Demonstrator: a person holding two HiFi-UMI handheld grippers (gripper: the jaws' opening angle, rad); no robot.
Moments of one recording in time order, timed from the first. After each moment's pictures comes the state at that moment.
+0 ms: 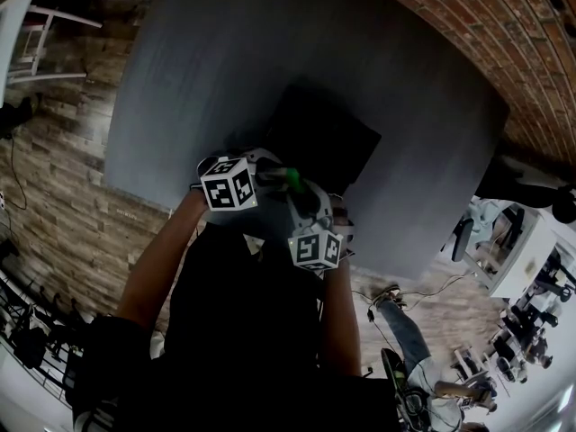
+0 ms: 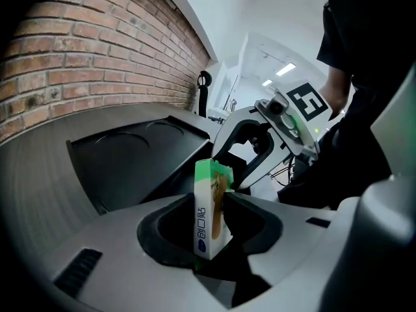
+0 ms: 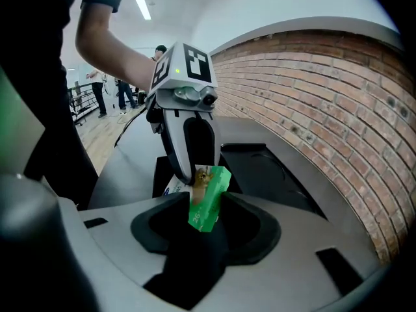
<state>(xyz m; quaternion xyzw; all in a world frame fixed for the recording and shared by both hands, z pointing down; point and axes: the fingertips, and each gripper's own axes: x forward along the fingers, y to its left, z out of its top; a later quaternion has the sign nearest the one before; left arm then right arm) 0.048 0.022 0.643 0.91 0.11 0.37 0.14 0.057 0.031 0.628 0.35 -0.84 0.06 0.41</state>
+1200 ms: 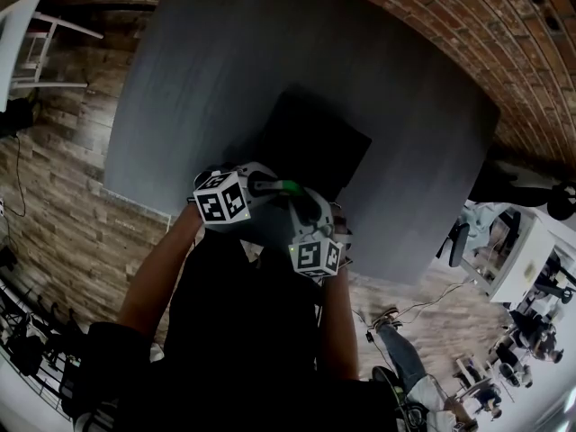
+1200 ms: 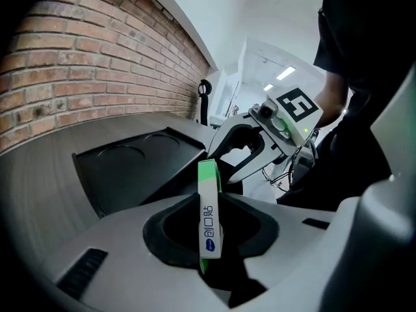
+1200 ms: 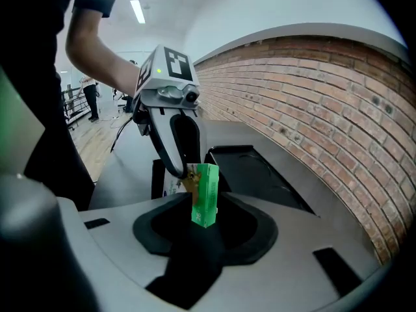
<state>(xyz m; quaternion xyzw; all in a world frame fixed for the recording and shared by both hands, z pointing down) 0.050 0.035 0.620 0.93 0.09 0.34 0.13 0.073 0.038 0.611 0.38 -0.84 0.05 0.39</state>
